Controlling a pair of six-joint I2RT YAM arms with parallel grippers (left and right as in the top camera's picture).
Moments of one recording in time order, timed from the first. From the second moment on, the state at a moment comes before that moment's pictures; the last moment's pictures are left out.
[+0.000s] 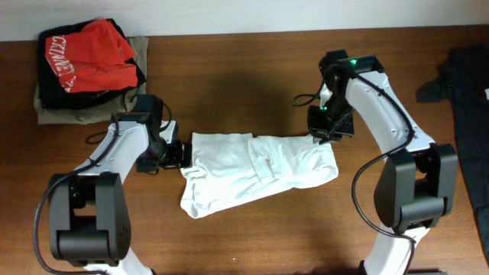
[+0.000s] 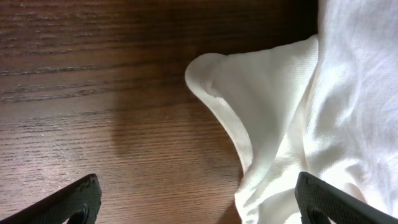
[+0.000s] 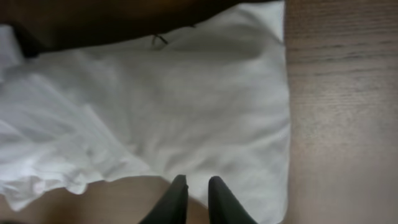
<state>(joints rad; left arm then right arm) -0.05 1.85 1.17 -0.87 0.13 -0.05 0.15 2.00 1.66 -1.33 -0.21 0.26</state>
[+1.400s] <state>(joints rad) -0.05 1.85 1.17 -0.87 0.13 -0.05 0.19 1.99 1.23 -0.91 -0.75 0.04</state>
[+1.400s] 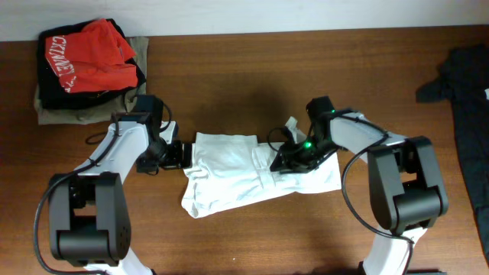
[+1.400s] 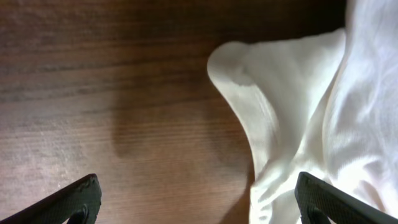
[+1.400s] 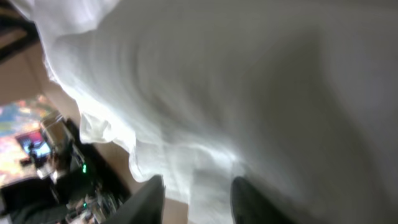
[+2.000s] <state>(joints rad) 0.17 1.79 0.93 -0.71 0.75 0.00 0.14 1.86 1.67 -1.32 -0.31 0.00</state>
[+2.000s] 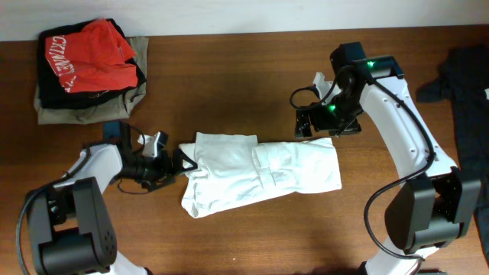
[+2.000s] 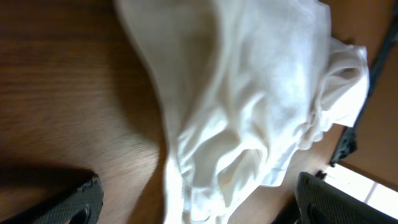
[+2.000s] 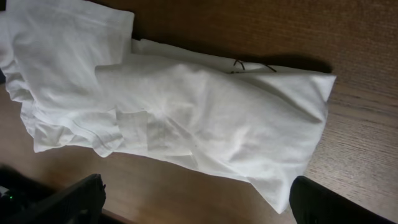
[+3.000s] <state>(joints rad) -0.14 1.71 1.42 -1.06 0.32 -0.12 0.18 1.88 1.14 -0.74 -0.43 0.17</state>
